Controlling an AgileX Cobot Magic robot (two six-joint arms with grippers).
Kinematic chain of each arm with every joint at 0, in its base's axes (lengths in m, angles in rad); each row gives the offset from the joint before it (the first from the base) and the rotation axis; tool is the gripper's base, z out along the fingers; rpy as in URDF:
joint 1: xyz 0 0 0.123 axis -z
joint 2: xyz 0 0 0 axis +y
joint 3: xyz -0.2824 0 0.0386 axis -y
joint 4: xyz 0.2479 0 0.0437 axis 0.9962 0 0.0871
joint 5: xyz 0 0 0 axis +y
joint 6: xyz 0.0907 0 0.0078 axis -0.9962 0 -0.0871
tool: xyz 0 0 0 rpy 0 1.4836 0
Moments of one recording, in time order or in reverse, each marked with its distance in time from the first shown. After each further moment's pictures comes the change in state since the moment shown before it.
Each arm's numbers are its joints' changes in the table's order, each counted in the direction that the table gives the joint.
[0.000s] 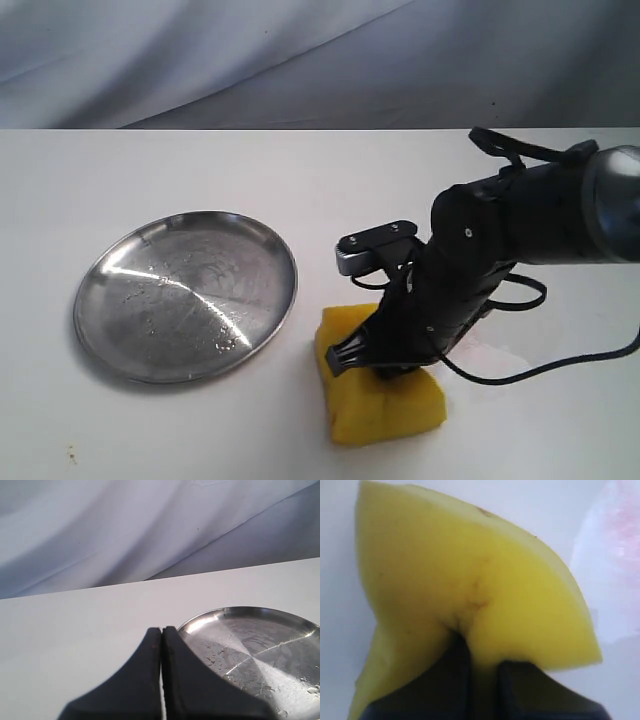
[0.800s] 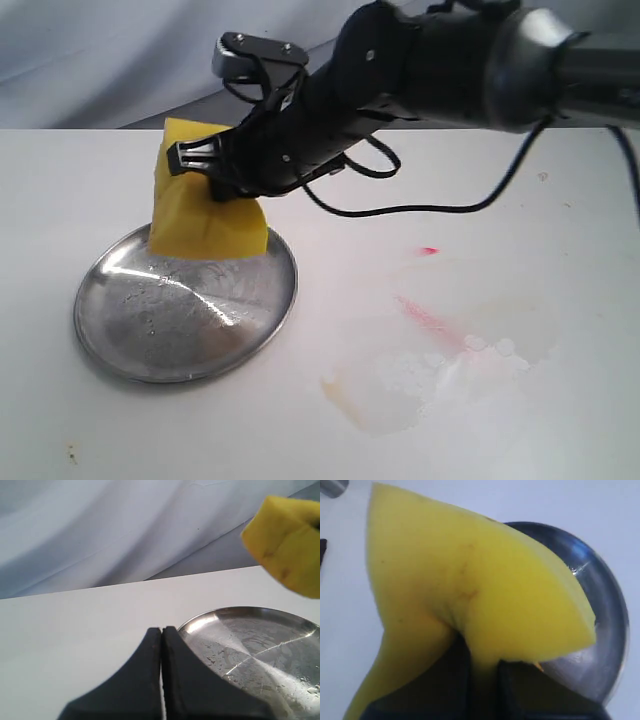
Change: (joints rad) left arm 0.000 0.000 0.000 0.000 0.000 0.000; right arm -0.051 0.151 0.591 0.309 -0.030 0.100
